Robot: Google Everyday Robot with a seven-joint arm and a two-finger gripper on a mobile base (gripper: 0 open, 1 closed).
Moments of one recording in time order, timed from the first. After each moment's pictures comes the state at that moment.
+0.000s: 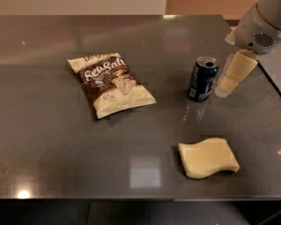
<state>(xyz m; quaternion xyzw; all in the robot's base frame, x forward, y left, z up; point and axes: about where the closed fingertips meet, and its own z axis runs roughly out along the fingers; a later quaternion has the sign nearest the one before) 0.542 -0.210 0.940 -0.57 0.80 0.02 0.20</state>
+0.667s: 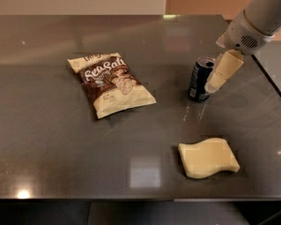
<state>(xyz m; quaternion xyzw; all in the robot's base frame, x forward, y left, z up) 0.580 -0.203 0.916 -0.56 0.80 0.06 0.21</state>
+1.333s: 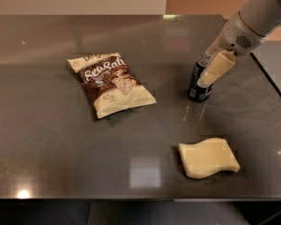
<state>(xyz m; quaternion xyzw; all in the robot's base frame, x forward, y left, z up) 0.588 -0.188 0.909 -0.56 0.80 0.09 0.22</state>
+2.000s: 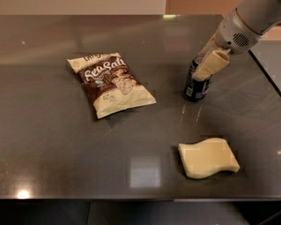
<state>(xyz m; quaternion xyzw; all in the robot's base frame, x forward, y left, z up) 0.579 -0.170 0.918 -0.57 0.78 0.11 0.23</state>
